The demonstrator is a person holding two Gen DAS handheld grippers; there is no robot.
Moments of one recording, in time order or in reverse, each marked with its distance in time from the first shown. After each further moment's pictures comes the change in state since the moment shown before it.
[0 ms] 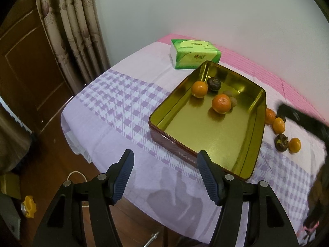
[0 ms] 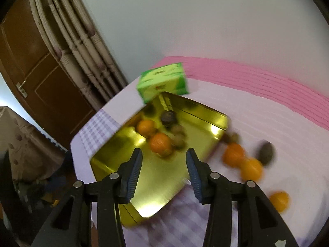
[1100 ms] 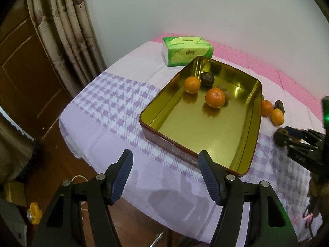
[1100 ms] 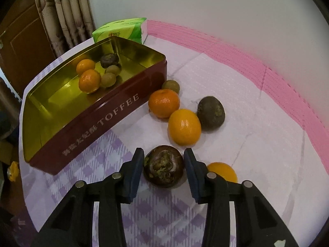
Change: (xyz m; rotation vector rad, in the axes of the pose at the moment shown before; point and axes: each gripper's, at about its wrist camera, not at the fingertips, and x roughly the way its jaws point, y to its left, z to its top) left arm 0.003 -0.016 -0.002 0.061 0.002 0.011; right arm 0.028 -0.055 -0.041 -0.180 0.162 -0.216
